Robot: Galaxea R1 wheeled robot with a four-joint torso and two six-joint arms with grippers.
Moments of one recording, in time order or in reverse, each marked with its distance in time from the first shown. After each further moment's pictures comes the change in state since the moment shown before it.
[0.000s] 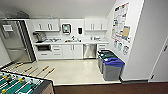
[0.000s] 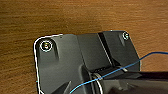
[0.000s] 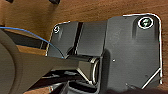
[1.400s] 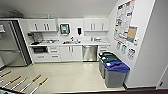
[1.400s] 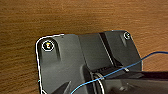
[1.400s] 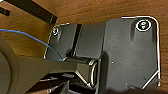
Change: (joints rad) left arm 0.000 -0.003 -0.006 0.000 -0.002 0.000; right arm 0.000 0.006 -0.017 0.000 0.013 0.000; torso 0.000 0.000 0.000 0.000
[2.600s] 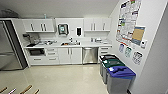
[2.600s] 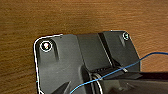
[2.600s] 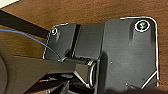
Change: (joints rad) left arm 0.000 0.008 0.000 0.000 -0.001 0.000; right arm 0.005 0.005 -0.012 0.000 0.000 0.000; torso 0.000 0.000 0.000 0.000
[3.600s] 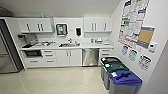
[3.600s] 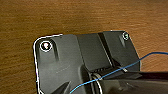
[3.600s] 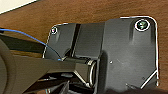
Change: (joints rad) left arm 0.000 0.000 0.000 0.000 0.000 0.000; right arm 0.000 0.000 -0.002 0.000 -0.003 0.000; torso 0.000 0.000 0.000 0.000
